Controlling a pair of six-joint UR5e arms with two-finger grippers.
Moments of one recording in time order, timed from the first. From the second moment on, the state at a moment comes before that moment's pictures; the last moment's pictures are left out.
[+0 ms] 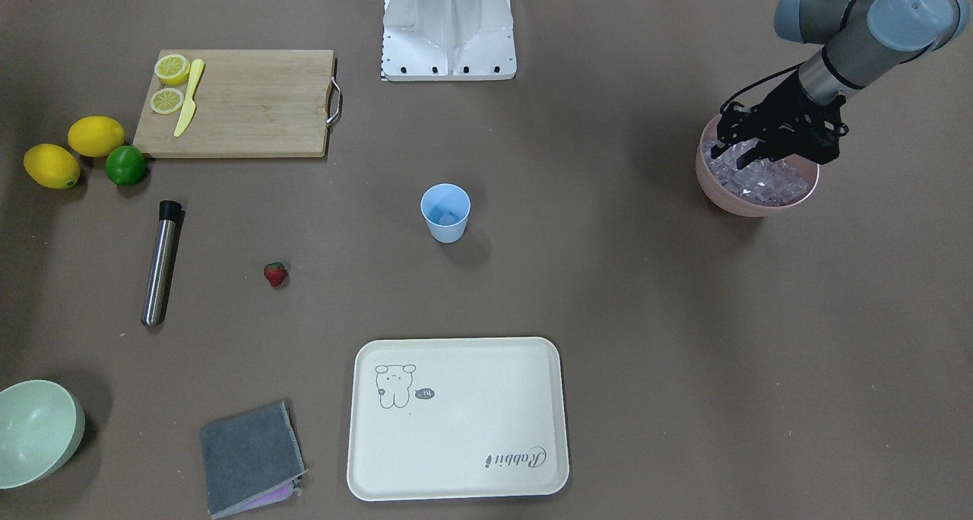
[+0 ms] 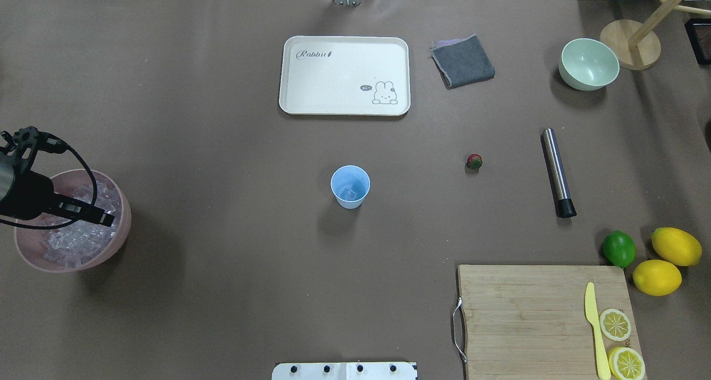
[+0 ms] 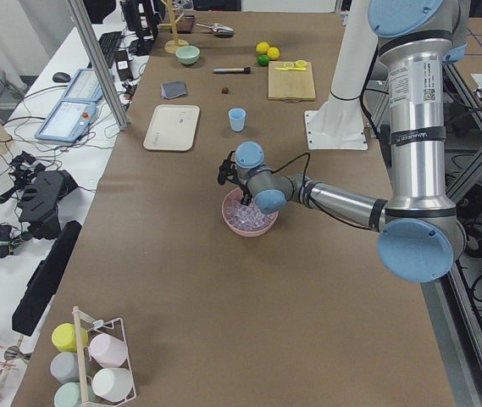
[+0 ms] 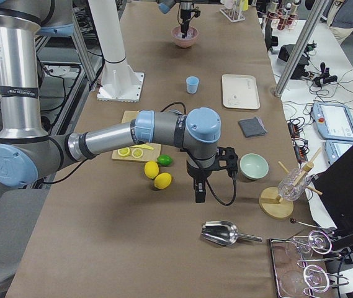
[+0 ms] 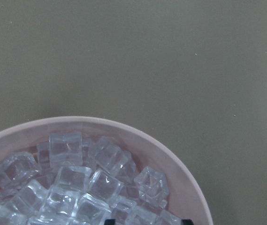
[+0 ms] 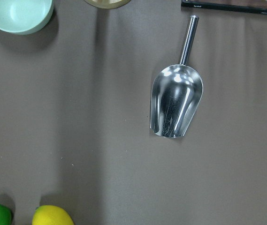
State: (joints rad) left arm -0.83 -1.45 -1.85 -2.30 -2.27 -0.82; right arm 1.72 -1.56 1.85 -1.95 2.31 -0.23
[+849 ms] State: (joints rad) left arm -0.82 -1.43 -1.85 -2.32 -2.27 -0.82; right arm 1.72 -1.56 1.85 -1.95 2.31 -0.23
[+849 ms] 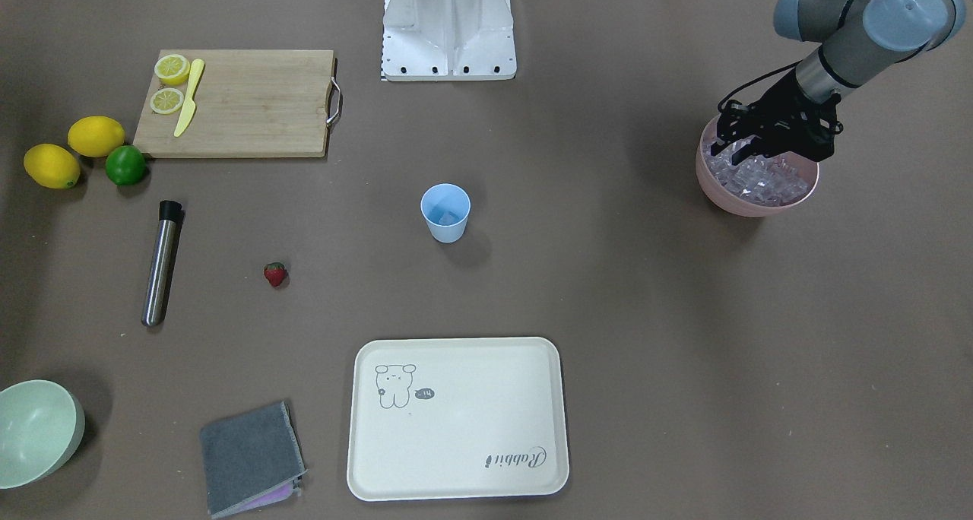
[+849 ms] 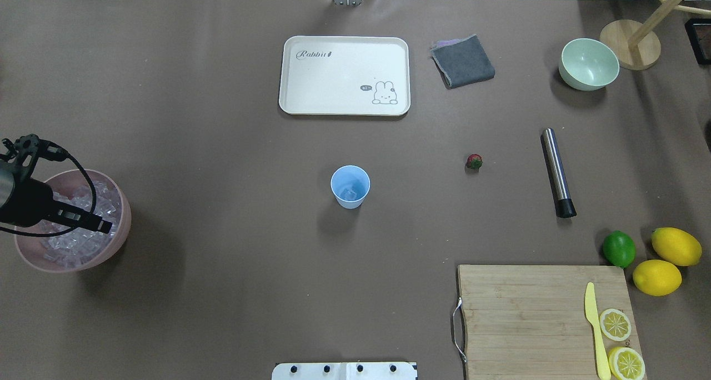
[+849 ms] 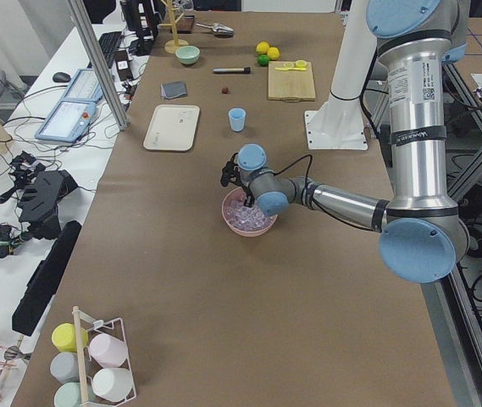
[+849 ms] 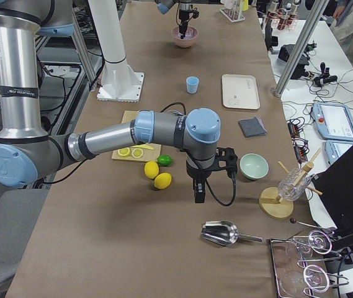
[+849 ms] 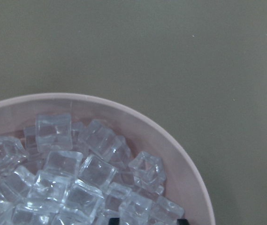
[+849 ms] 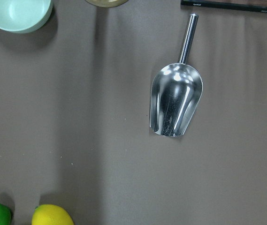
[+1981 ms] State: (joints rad) left arm -0.83 -1.44 -1.85 -2.32 -2.30 -0.82; right arm 1.72 -1.57 1.86 -1.95 2.31 -0.23
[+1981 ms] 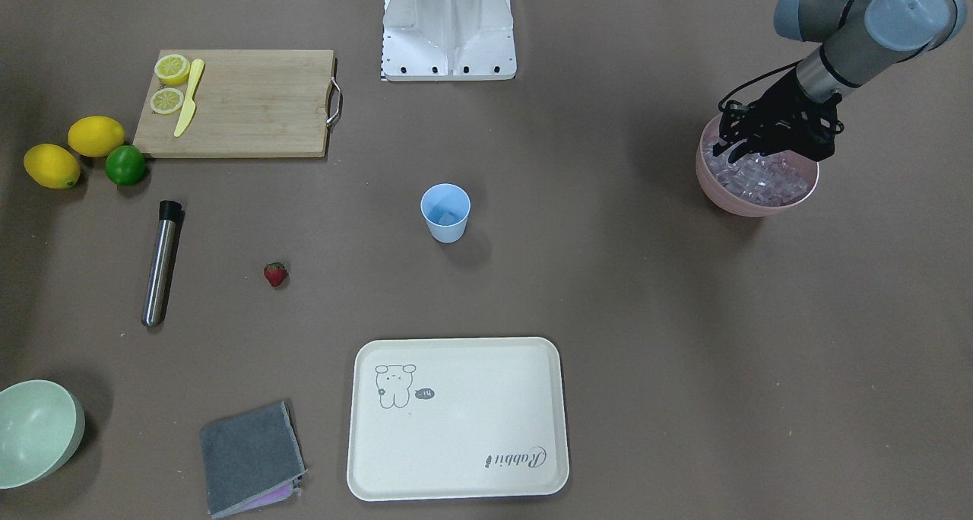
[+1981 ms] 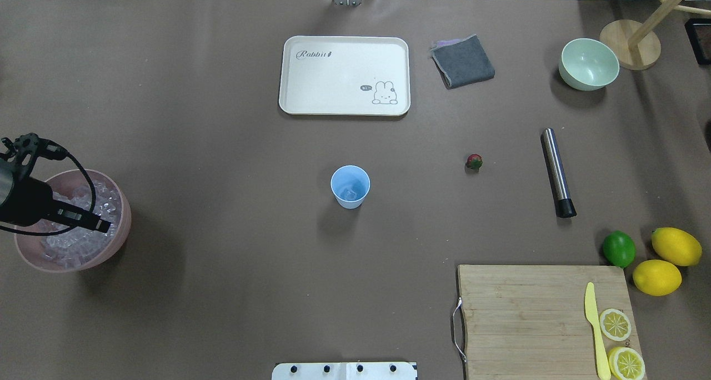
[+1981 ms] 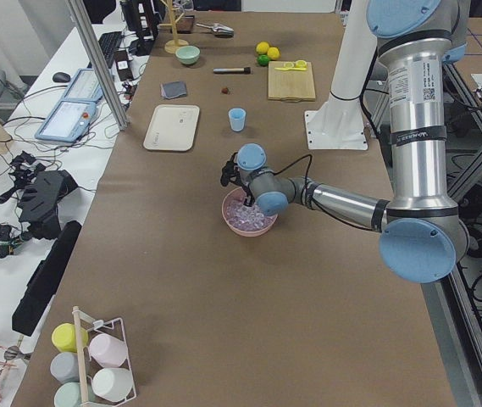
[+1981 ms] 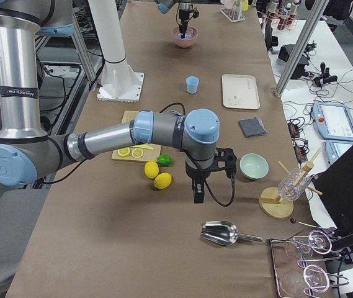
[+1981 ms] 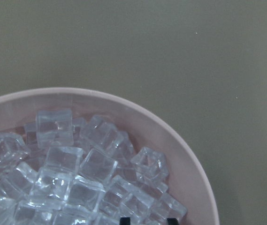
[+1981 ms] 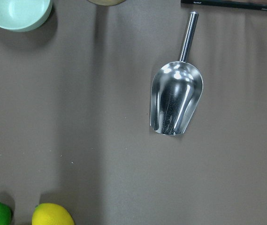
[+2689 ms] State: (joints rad) left arm -0.93 -1.48 -1.85 -2.28 -2.44 -0.81; right arm 1.72 -1.57 1.86 -1.95 2.31 -0.23
